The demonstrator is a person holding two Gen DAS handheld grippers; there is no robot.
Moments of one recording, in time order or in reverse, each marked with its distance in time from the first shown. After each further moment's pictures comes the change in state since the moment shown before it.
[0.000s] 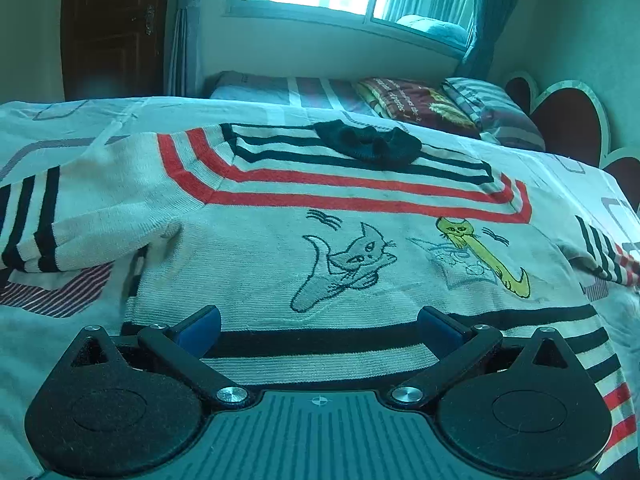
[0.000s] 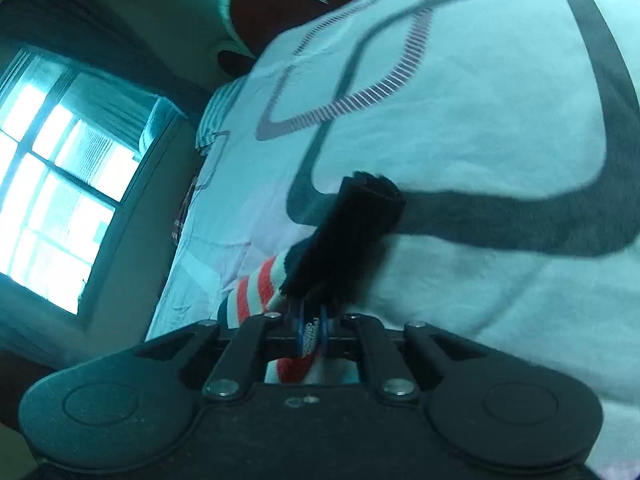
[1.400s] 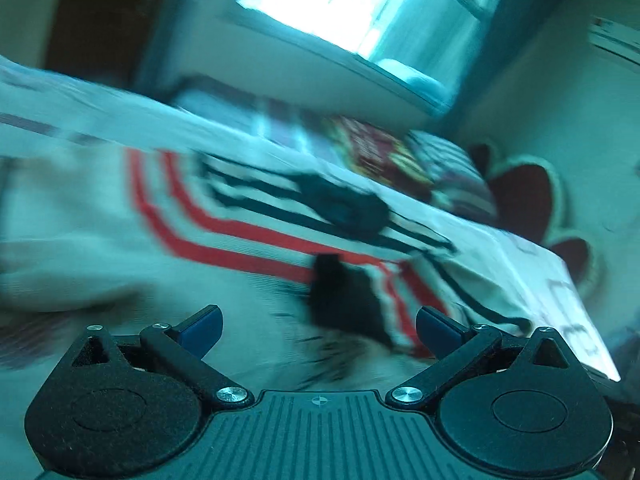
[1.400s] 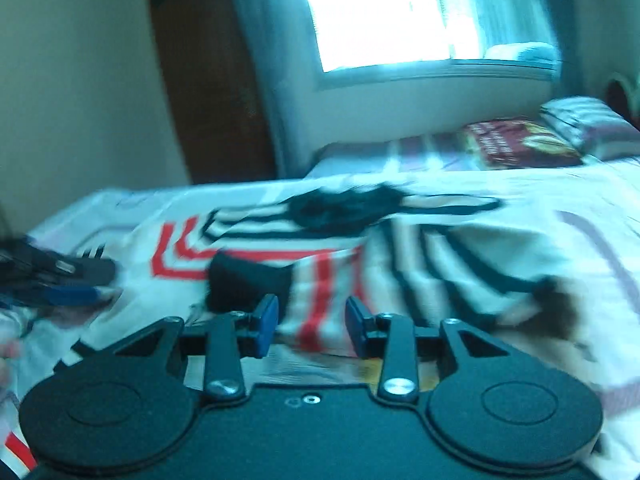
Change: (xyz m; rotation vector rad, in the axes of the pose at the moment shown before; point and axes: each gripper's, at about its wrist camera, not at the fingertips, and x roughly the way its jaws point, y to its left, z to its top) left arm 0.049 0.037 0.039 -0.180 -0.056 -0.271; right arm -0.058 0.243 -0.266 -0.924 0.277 0.475
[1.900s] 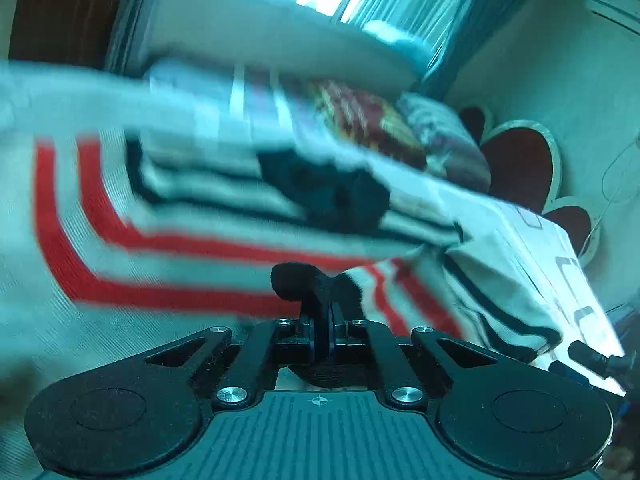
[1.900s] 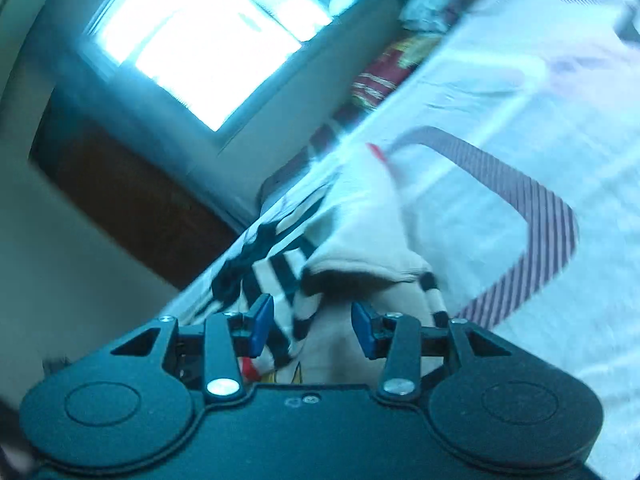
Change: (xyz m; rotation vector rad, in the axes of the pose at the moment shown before) left arm 0.074 -0.017 0.029 0.086 0.057 0.026; right arm -0.040 -0.138 -0.022 0.678 -0.068 0.043
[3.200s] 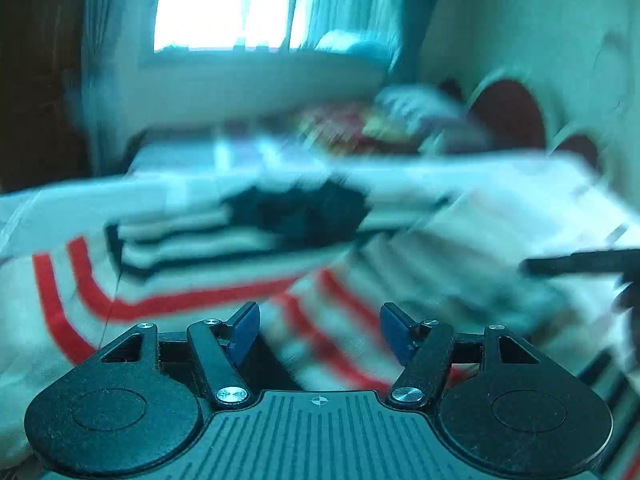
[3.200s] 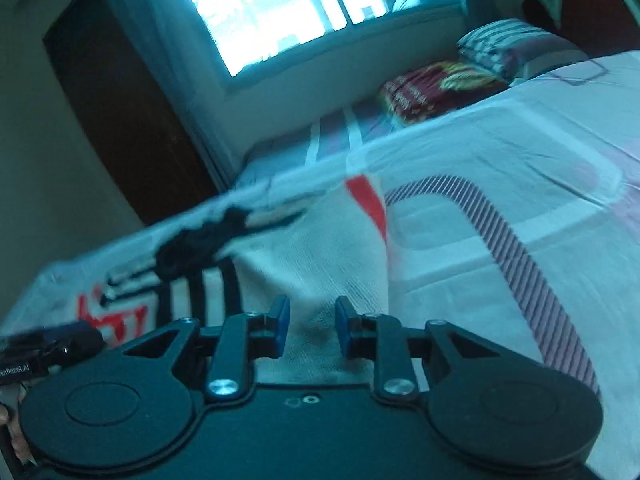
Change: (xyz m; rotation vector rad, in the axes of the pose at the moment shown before) left arm 0.009 -0.035 -0.016 0.299 -0.001 0.172; right arm 0.090 0.024 0.029 -0.487 0.136 -0.196
